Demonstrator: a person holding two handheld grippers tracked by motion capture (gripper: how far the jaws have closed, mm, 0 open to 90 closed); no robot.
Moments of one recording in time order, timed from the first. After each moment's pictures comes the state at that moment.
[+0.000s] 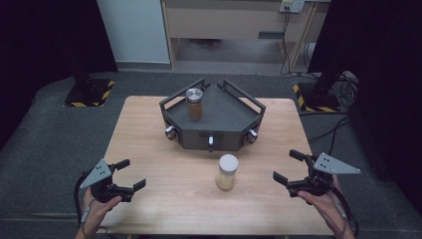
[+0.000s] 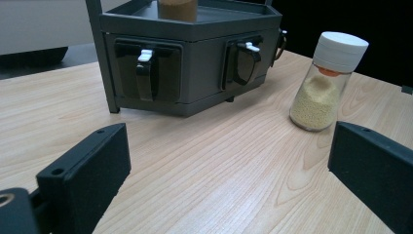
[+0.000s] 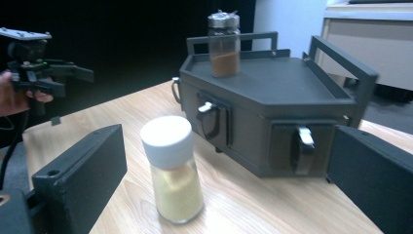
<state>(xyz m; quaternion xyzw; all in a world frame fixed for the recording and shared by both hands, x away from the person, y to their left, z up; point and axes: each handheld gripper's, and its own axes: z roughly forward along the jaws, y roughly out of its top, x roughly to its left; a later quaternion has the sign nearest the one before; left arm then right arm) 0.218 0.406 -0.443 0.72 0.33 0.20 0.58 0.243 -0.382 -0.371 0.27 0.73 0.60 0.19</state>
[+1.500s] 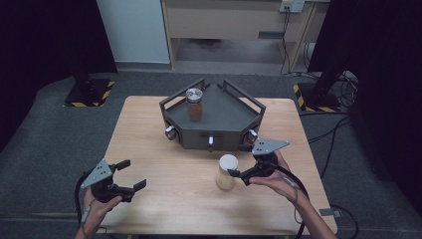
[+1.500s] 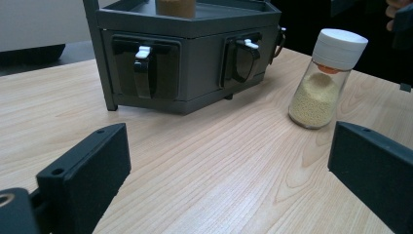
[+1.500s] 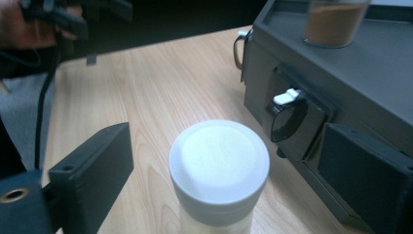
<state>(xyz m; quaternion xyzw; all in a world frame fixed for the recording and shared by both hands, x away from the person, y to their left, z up) 0.219 0.406 -0.442 0.72 0.33 0.20 0.57 0.343 -0.278 -0.365 0.16 0.83 0.52 0.11</state>
